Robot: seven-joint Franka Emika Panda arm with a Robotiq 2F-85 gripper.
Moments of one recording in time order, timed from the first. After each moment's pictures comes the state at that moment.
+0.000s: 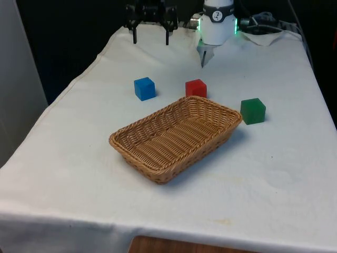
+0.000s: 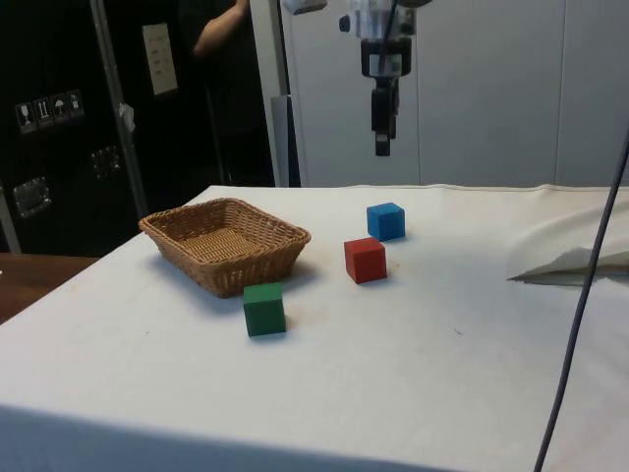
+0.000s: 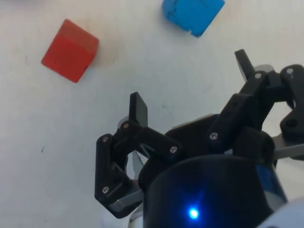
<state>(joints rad) 0.00 -0.10 -0.38 -2.54 -0.12 2.53 -0.39</state>
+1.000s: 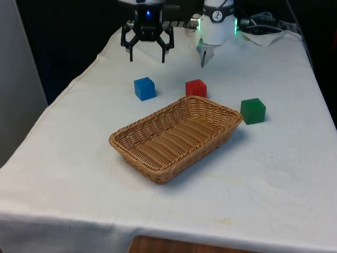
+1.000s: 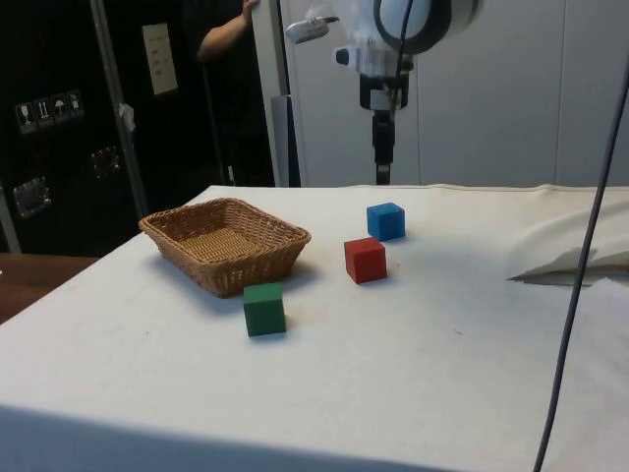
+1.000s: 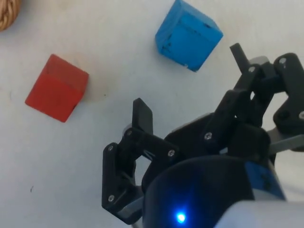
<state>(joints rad) 0.00 0.05 -0.39 -2.55 -0.10 2.73 -0.54</state>
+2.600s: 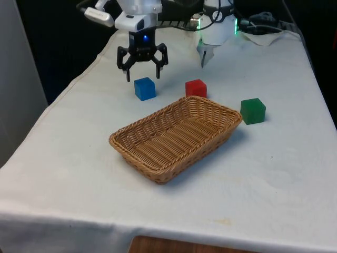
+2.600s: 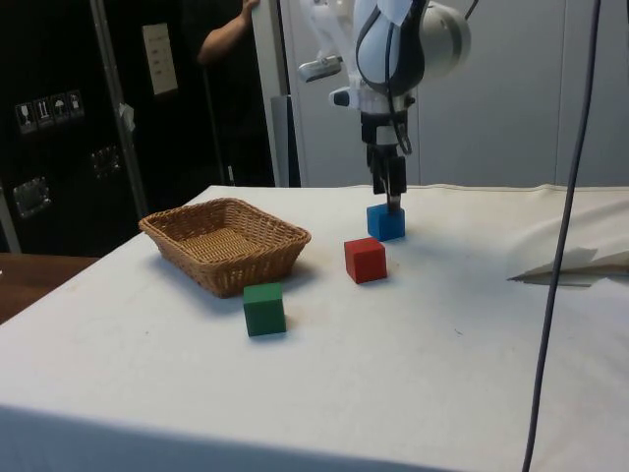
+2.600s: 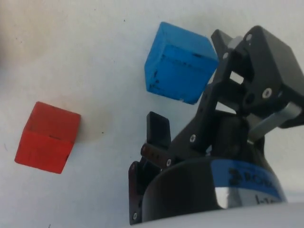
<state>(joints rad) 0.00 0.25 -0.39 -2.48 0.10 2.80 -0.96</state>
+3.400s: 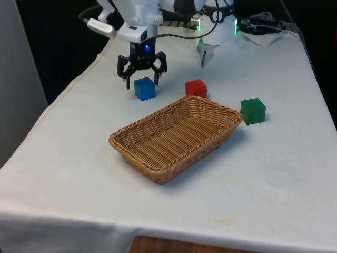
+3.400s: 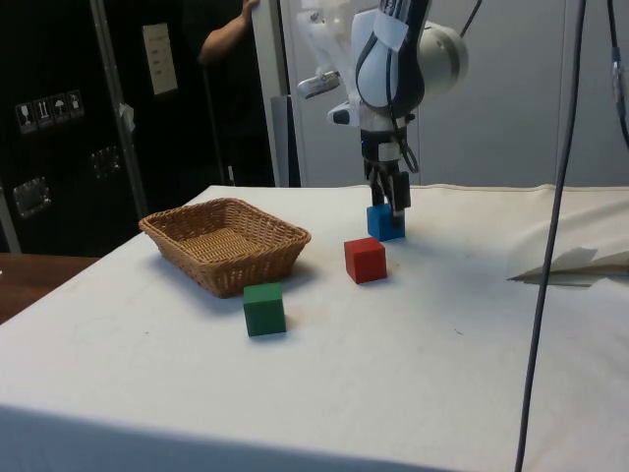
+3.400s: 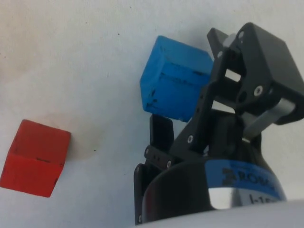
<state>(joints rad) 0.00 0.34 -0.38 -2.46 0.10 2.86 -1.04</state>
